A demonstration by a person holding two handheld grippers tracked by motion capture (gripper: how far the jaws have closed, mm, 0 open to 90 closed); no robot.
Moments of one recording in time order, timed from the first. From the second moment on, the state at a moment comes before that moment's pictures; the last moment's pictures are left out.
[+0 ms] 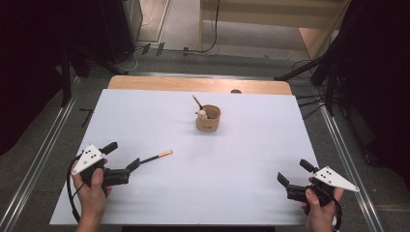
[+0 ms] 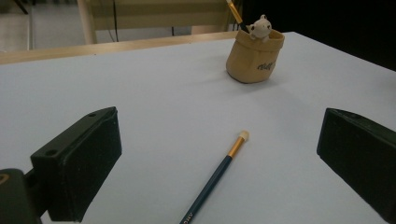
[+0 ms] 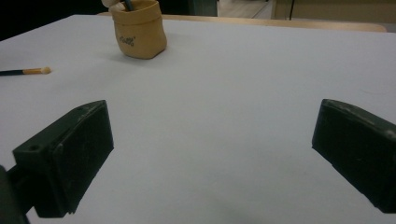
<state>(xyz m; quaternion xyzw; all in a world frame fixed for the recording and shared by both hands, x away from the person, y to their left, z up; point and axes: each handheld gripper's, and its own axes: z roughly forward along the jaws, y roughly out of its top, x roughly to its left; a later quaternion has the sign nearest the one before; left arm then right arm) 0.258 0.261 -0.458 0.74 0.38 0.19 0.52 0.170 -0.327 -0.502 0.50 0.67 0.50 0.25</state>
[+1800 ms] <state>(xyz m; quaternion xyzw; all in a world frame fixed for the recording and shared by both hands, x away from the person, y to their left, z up) 0.340 0.187 -0.463 0.92 0.33 0.04 0.22 0.173 -0.320 -0.504 0.49 0.68 0.49 0.25</state>
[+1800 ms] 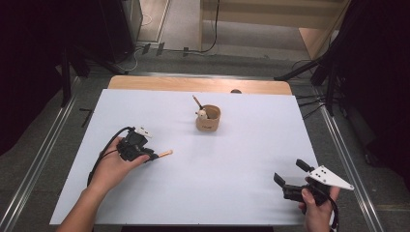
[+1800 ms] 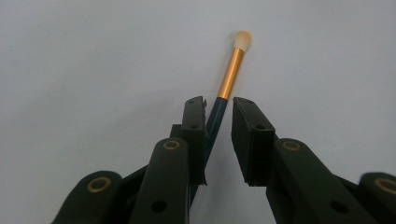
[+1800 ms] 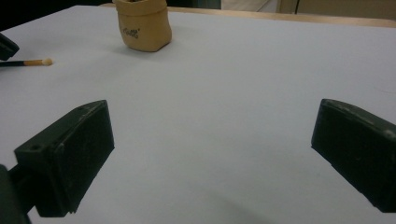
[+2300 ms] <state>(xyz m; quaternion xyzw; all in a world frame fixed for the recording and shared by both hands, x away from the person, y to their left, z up) 0.347 0.177 -0.466 0.93 0.31 0.04 0.18 0.174 -0.319 -0.504 0.49 0.68 0.49 0.25</state>
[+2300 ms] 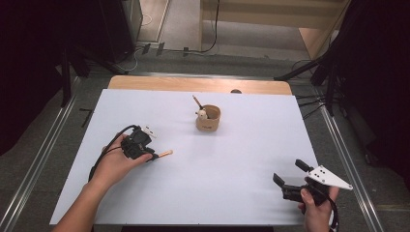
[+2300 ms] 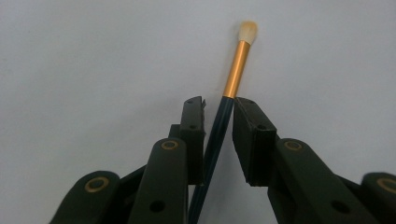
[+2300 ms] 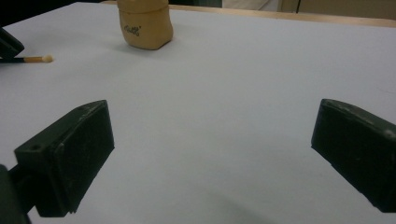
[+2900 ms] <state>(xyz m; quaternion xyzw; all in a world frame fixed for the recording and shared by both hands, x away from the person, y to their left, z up) 0.350 0.168 -0.471 0.94 0.30 0.03 0.16 0.175 -0.319 -0.505 0.49 0.68 0.49 0.25</state>
